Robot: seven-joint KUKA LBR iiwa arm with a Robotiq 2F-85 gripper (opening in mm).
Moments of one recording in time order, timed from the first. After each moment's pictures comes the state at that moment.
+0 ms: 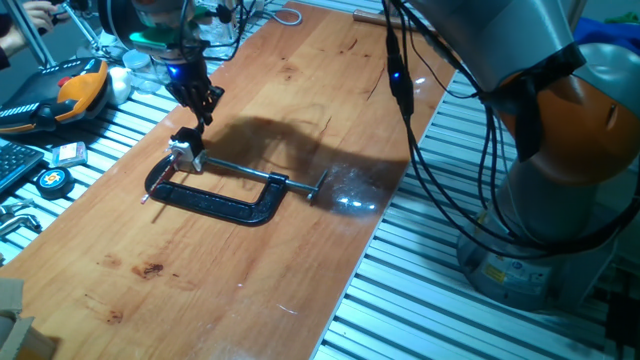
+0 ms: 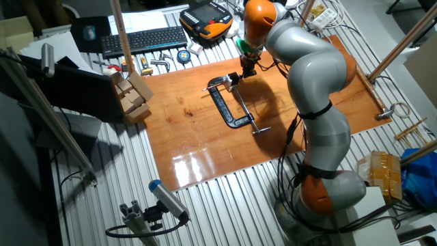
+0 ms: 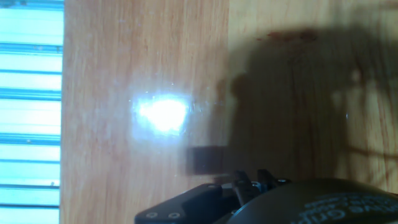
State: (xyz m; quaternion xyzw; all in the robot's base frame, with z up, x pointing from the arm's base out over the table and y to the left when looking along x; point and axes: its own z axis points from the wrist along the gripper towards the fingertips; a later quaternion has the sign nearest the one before) arm 0.685 0.000 0.103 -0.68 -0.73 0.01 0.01
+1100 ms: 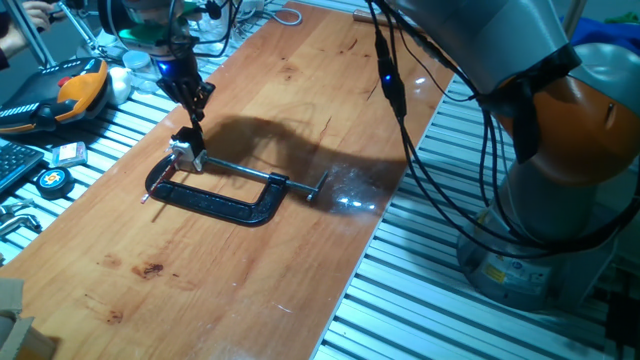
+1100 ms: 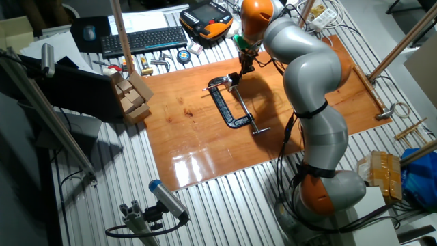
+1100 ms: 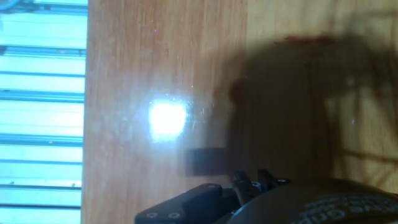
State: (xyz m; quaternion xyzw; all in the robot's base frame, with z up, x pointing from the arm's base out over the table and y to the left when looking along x) arm 0.705 0.000 0.104 -0.68 -0.73 0.02 0.00
